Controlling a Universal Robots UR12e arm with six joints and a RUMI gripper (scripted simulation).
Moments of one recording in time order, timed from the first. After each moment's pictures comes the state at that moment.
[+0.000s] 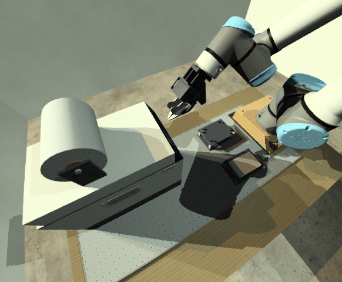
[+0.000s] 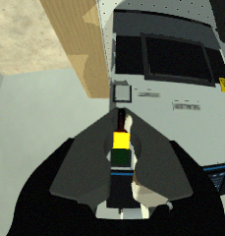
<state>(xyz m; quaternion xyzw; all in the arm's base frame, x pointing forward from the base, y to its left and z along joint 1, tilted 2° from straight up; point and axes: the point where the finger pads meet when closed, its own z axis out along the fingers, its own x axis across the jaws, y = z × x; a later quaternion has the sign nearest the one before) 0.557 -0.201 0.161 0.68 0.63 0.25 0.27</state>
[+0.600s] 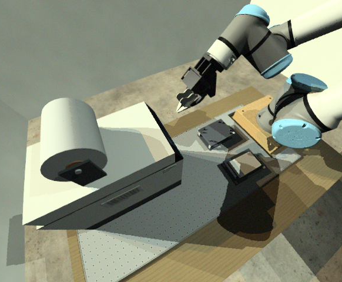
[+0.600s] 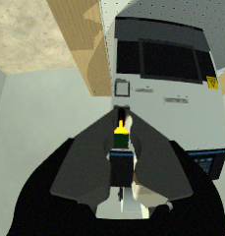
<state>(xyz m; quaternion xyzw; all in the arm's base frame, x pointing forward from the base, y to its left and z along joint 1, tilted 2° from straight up) 0.517 -0.199 0.186 0.68 0.63 0.25 0.27</state>
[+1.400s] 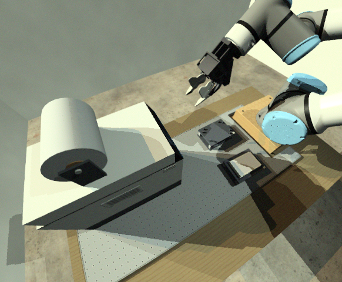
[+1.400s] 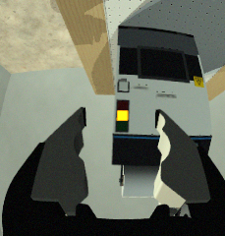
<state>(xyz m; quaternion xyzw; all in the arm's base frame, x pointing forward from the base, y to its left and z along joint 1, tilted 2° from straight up) 0.457 -0.196 0.222 0.68 0.63 0.25 0.27</state>
